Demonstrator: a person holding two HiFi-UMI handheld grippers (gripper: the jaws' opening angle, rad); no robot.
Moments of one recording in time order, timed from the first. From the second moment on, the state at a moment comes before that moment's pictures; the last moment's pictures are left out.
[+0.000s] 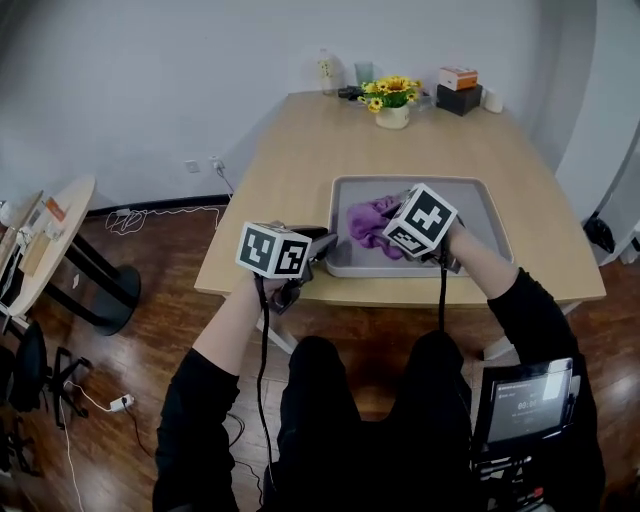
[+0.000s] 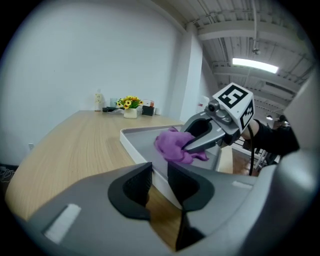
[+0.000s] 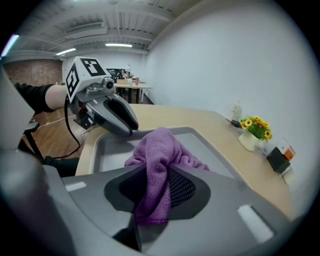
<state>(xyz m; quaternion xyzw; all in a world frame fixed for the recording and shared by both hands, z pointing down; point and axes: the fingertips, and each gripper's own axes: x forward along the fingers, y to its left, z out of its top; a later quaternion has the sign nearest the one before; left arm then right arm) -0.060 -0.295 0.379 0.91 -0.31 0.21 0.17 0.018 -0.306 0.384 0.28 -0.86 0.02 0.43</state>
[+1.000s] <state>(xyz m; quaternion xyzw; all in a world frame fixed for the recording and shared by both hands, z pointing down) -0.061 -0.299 0.381 0.92 -0.30 0.21 0.15 0.097 -0.246 0.384 0.33 -0.85 0.06 0.42</state>
